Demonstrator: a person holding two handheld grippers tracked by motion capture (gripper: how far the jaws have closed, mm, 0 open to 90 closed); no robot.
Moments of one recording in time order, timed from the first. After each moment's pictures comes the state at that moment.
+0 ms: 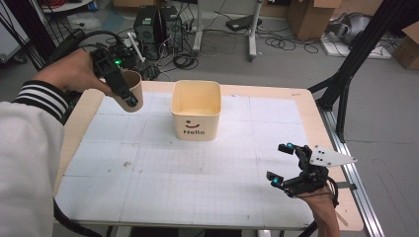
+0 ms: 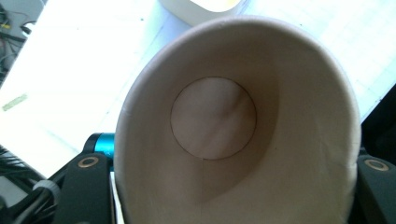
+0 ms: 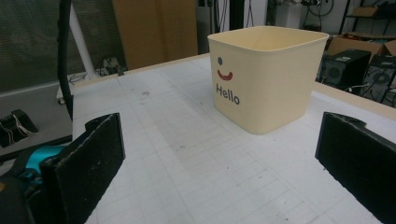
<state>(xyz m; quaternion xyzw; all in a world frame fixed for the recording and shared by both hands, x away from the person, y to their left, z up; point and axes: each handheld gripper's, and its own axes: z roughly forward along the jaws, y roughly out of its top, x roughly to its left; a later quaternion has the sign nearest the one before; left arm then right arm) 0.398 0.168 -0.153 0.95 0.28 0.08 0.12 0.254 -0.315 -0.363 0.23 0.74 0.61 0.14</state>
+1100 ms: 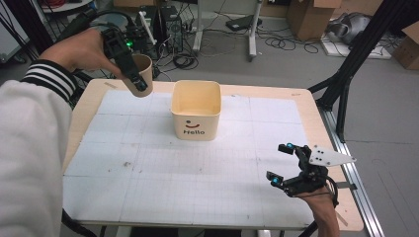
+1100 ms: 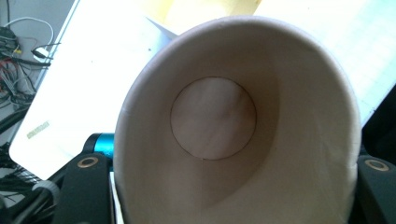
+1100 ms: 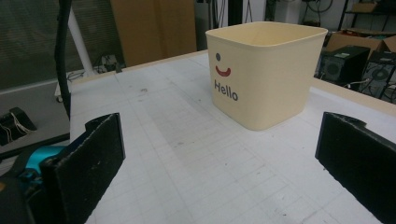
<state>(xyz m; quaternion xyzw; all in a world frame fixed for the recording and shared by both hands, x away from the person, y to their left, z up) 0.421 0.141 -0.128 0.96 0.25 0.08 0.12 0.255 -0.315 -0.364 0.23 0.75 0.61 0.14</state>
